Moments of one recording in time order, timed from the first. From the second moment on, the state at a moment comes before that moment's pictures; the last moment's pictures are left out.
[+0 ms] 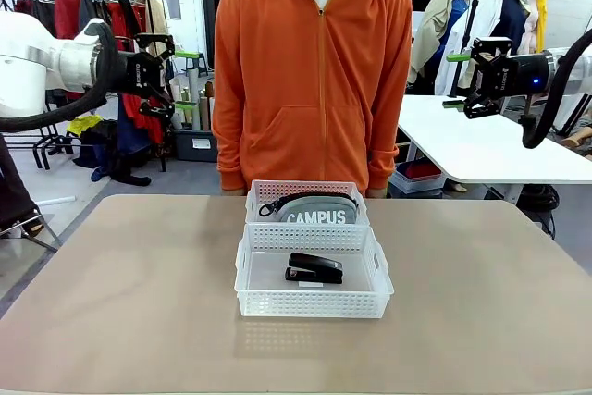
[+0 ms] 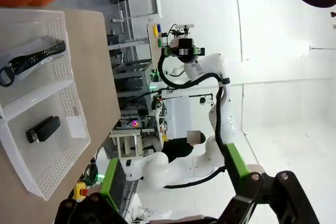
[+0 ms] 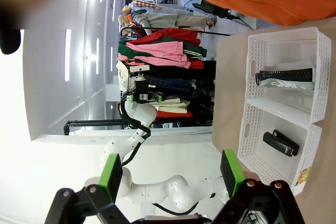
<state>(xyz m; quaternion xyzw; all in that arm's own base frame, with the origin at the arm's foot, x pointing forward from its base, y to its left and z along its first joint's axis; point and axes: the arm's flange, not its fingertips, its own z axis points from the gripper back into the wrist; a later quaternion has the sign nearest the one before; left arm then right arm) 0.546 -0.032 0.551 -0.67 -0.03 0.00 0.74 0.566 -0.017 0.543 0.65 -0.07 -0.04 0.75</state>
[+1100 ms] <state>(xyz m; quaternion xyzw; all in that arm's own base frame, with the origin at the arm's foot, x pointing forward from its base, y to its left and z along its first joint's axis) 0.545 -0.031 0.554 -0.67 -0.04 -0.01 0.74 0.566 -0.017 0.542 0.65 -0.07 -0.04 0.75</state>
